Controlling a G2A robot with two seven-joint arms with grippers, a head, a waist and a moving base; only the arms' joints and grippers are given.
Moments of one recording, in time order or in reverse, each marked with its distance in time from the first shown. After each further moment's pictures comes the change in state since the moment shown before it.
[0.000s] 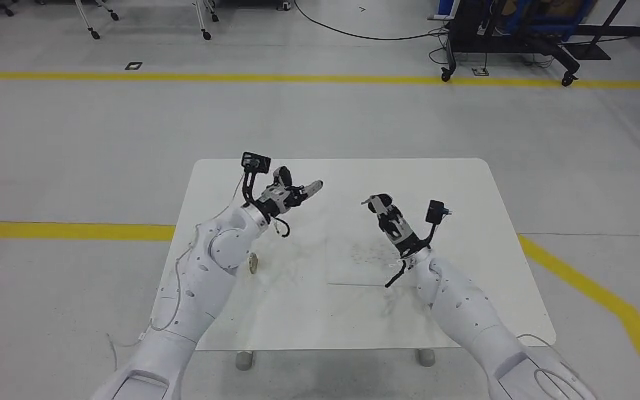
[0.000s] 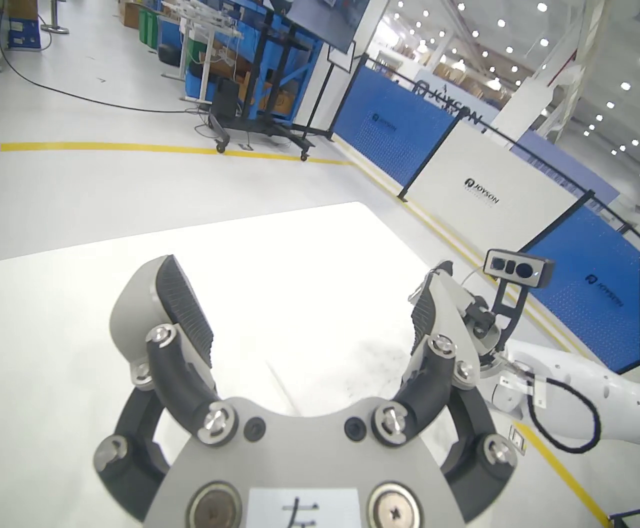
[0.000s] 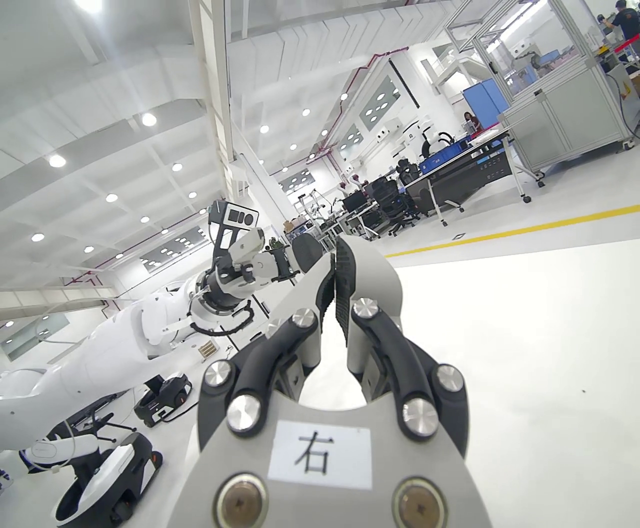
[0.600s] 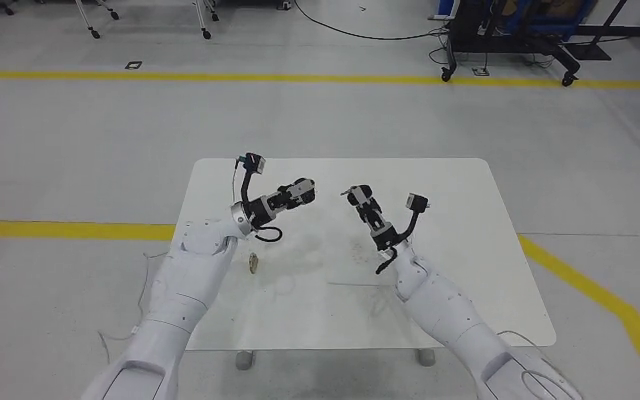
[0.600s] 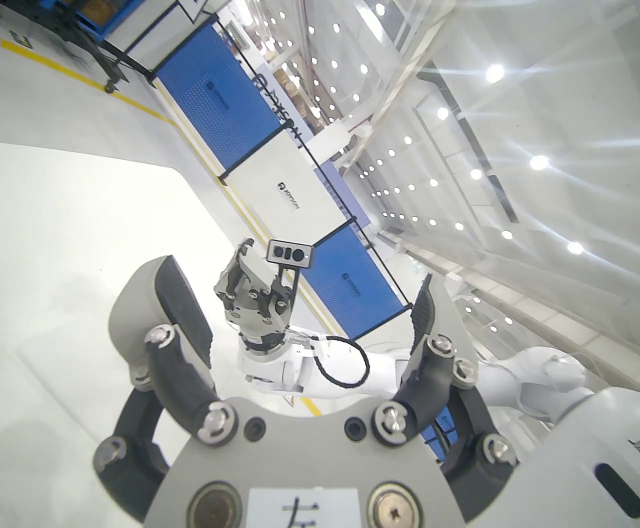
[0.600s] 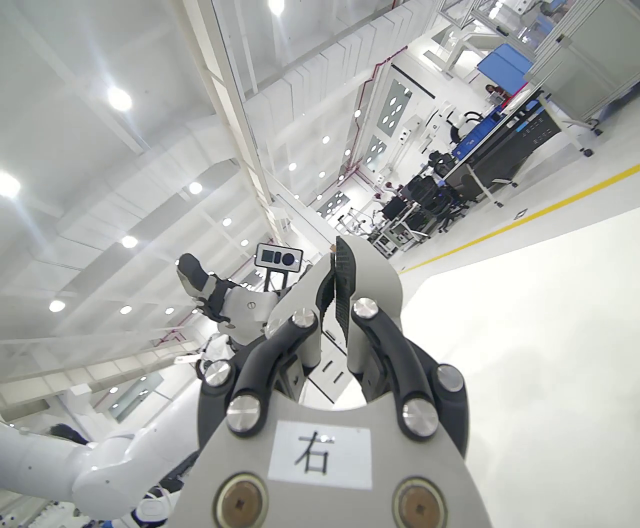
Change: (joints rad) left arm -0.054 0.011 -0.047 0.115 -1.037 -0.234 -0.744; right arm 0.006 -0.064 -0.063 -0.114 0.589 -0.022 0.396
